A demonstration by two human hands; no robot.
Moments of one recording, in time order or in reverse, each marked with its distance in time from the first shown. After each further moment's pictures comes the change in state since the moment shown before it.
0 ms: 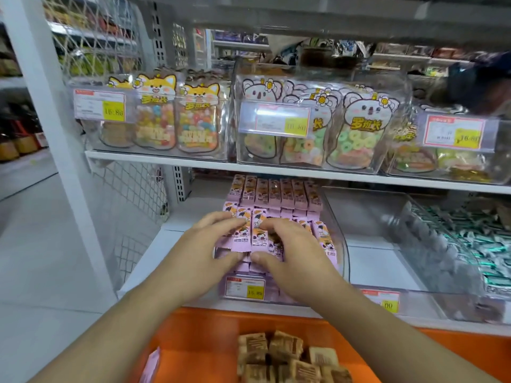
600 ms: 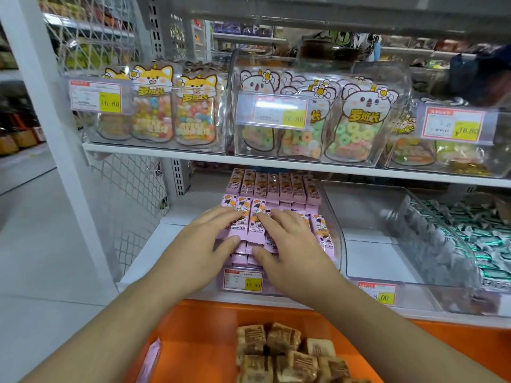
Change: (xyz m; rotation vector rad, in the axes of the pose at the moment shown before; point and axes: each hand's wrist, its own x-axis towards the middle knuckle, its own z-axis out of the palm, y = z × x) left_hand 0.000 0.002 0.005 0.062 0.037 0.031; right_hand -0.006 0.007 0.005 -0.230 -0.007 -0.099
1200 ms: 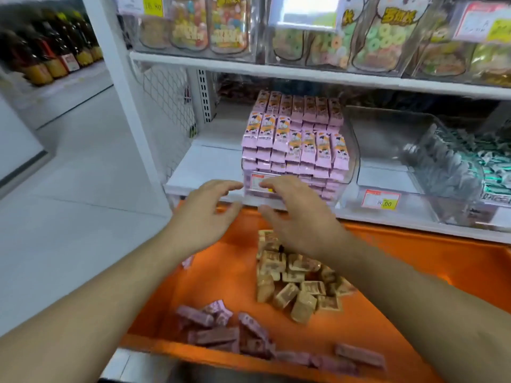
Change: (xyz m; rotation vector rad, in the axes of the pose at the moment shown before) left_hand -0.125 0.007 -0.002 -0.111 -0.053 -0.175; right_hand -0.091 -0.045 0.015 0.228 -0.102 -0.101
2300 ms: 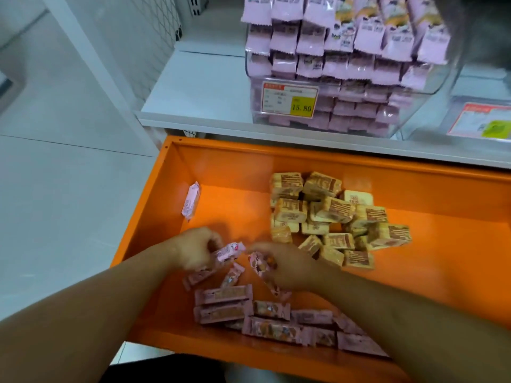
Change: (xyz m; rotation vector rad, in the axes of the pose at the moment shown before) left_hand -0.072 -0.174 0.131 0.091 -0.932 -0.606; right_hand -0.077 0.107 0.230 0.327 -0.791 0.317
